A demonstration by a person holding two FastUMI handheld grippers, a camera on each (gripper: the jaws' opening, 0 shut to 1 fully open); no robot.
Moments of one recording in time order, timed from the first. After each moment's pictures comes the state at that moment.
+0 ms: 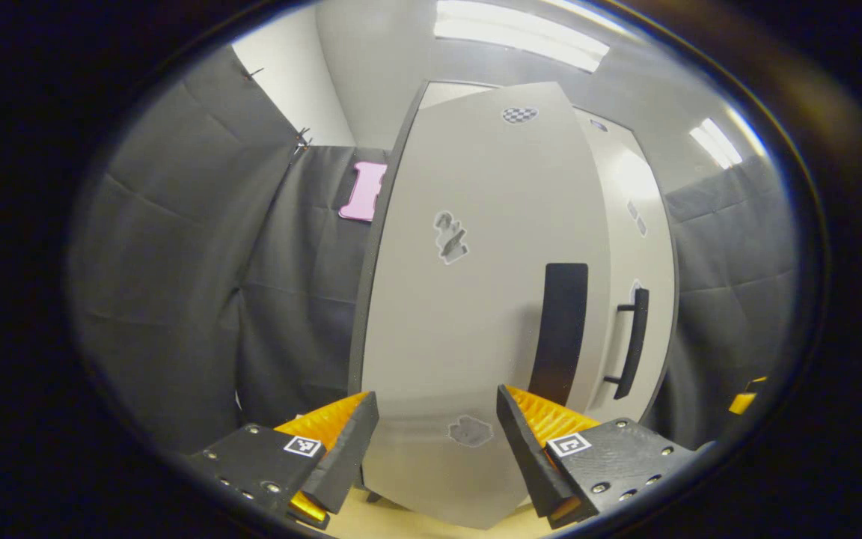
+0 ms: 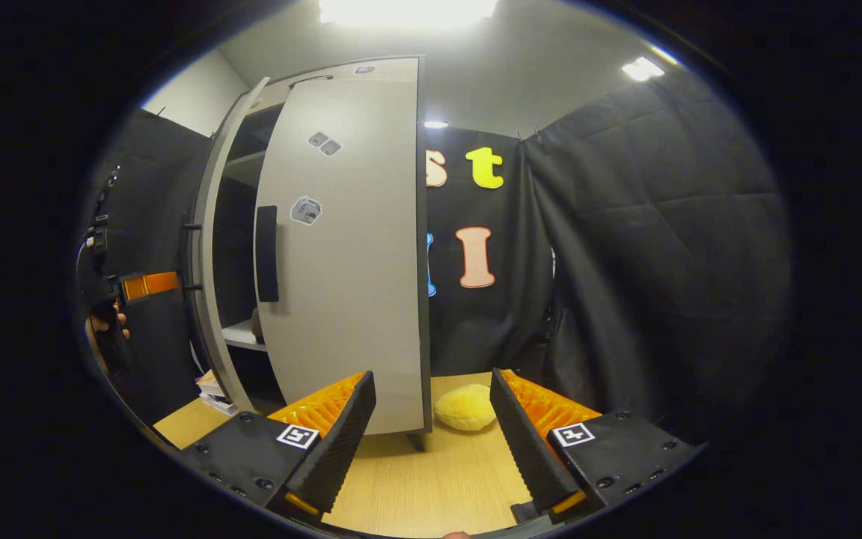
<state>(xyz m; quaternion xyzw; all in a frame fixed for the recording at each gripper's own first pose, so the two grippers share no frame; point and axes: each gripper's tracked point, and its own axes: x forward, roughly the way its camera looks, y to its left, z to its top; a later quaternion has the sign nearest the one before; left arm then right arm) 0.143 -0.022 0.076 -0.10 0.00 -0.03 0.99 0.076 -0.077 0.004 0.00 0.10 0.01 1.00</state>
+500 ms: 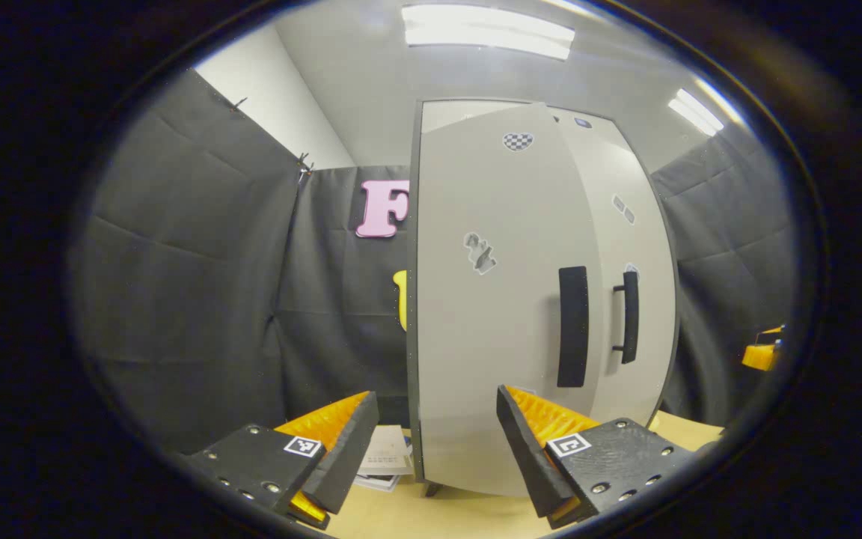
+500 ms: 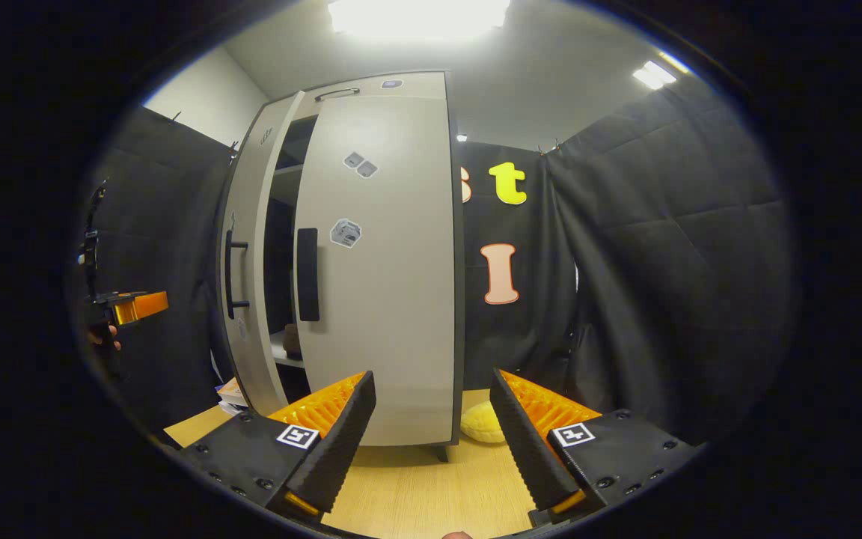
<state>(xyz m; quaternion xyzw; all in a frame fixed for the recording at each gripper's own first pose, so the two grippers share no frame) 0.063 0.041 0.086 -0.03 0.00 -0.01 1.00 0.068 -0.039 0.028 -0.01 0.07 0.05 1.00</state>
